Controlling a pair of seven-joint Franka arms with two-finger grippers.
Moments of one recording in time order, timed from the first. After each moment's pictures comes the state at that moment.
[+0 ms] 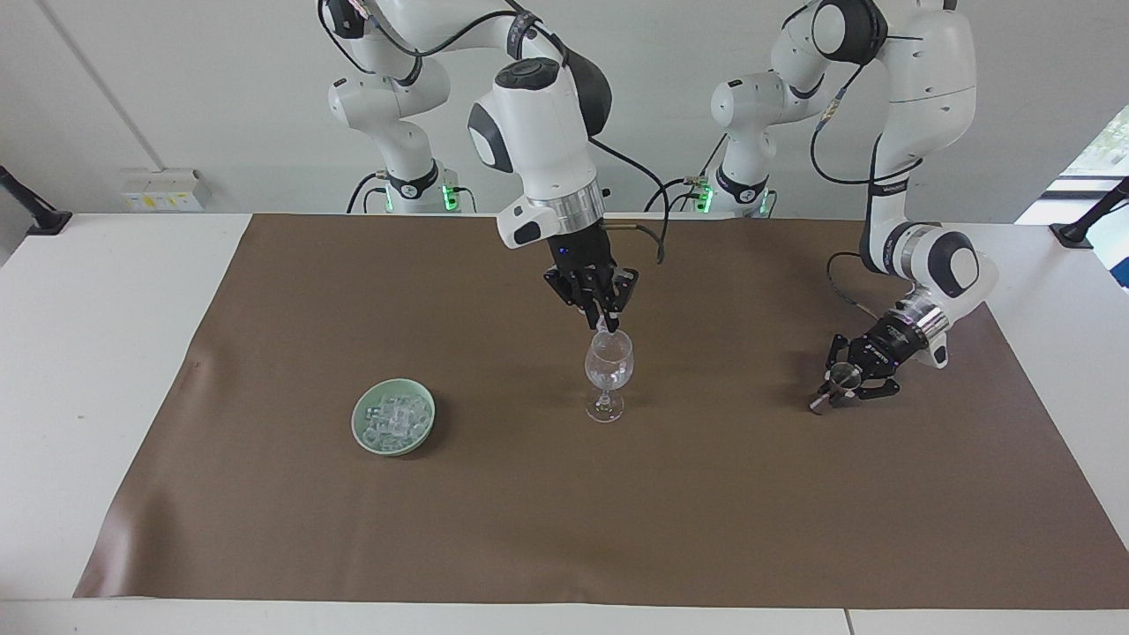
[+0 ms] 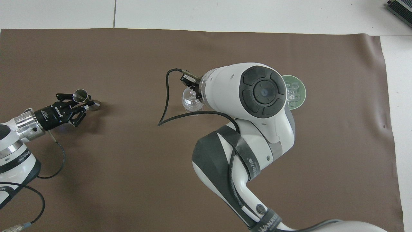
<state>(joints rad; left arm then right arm) 0.16 0.36 0.14 -2.14 -1.57 1.95 -0.69 0.47 0.31 0.11 -1.53 0.06 2.22 1.04</state>
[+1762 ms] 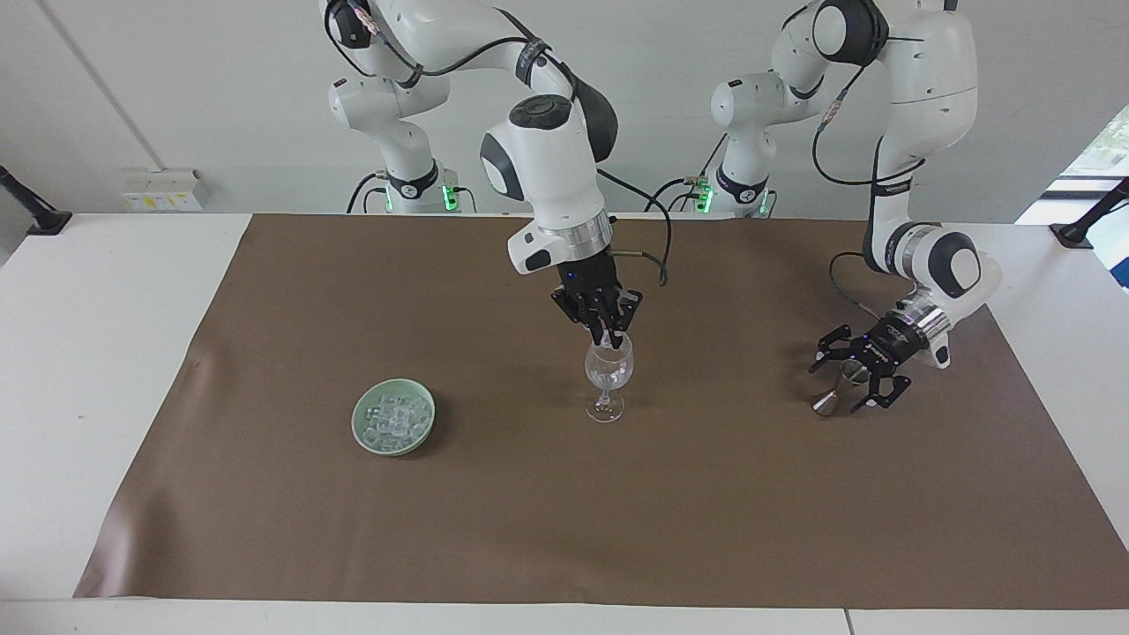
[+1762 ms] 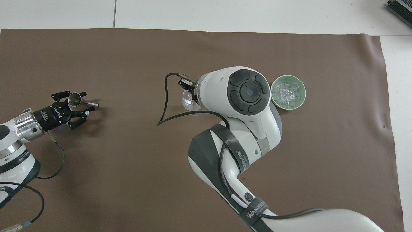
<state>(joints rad) 0.16 0.36 0.14 -2.13 -1.49 1.95 -0.66 0.47 0.35 0.11 -1.54 0.05 2.26 1.04</state>
